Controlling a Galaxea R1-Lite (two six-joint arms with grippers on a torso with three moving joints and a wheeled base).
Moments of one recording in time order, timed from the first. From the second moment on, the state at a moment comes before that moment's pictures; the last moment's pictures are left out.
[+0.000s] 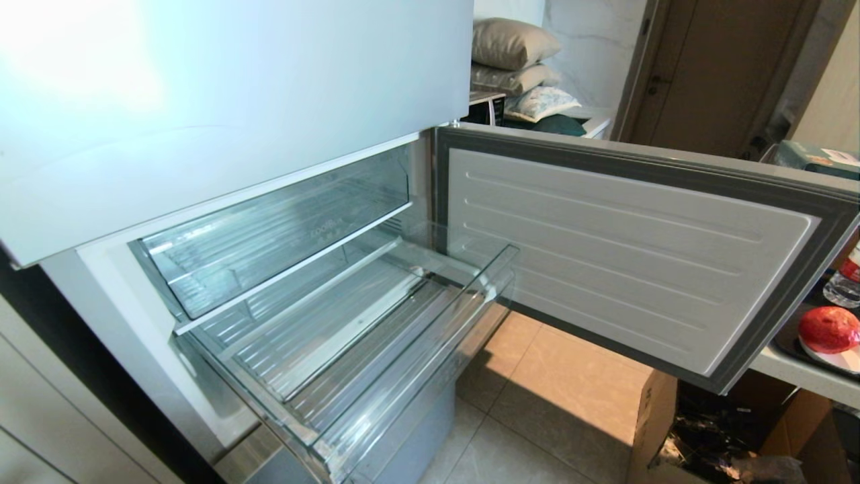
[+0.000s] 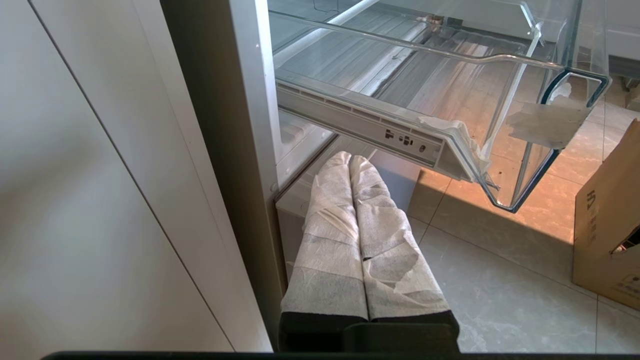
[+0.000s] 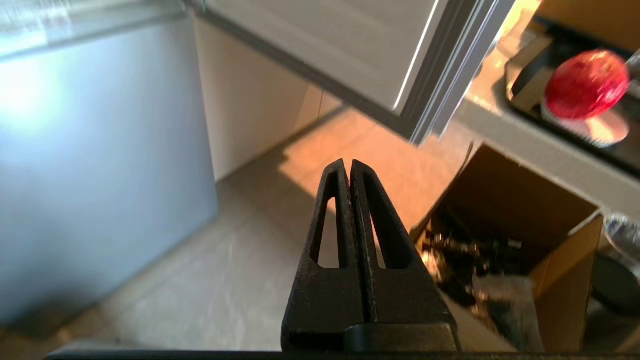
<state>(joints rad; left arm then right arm) -0.01 0.00 -0.02 0.05 0.01 0.00 0.02 0.07 0.00 -0.01 0.04 -0.14</state>
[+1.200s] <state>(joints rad) -0.01 0.00 -0.02 0.05 0.01 0.00 0.01 0.00 0.00 0.00 0.03 -0.10</state>
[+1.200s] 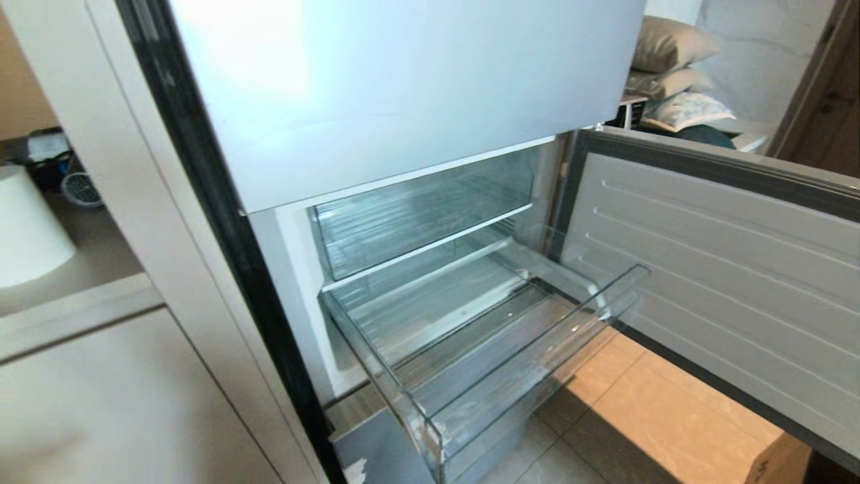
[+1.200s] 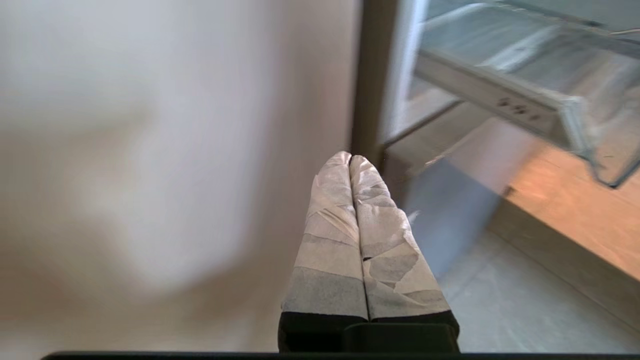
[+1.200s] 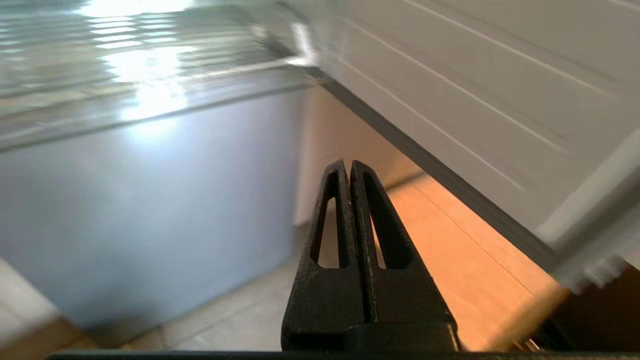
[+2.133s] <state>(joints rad) -0.01 0.00 -0.02 0.05 0.01 0.00 0.06 0.53 -0.09 -0.15 0.01 0.04</state>
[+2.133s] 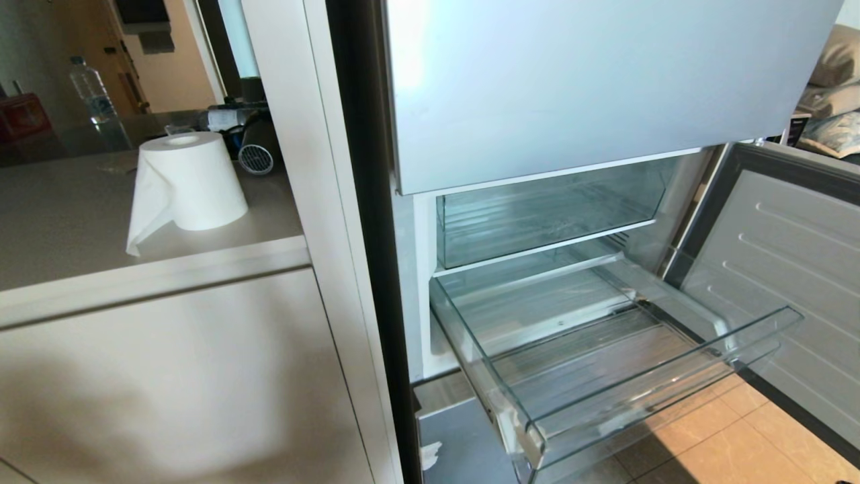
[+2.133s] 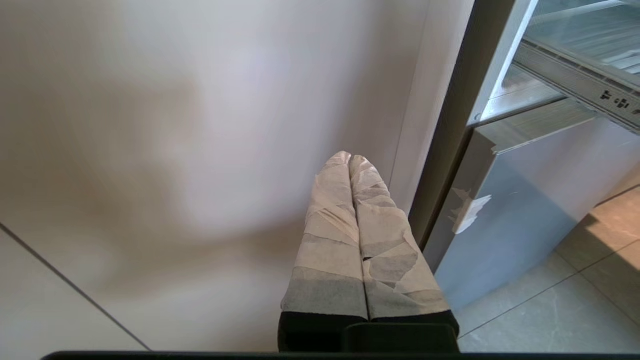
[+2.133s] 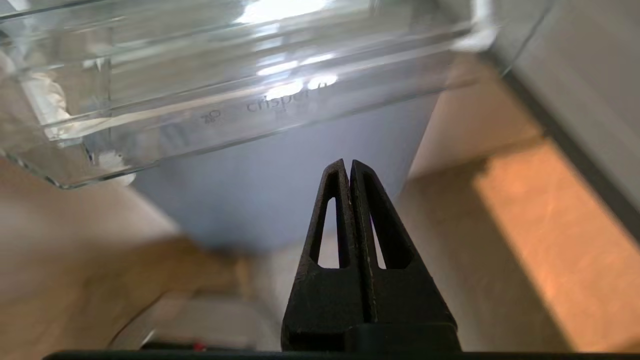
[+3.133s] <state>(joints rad) -0.01 0.00 -0.02 0.05 0.01 0.00 0.24 1.78 -0.70 -0.64 0.09 0.26</state>
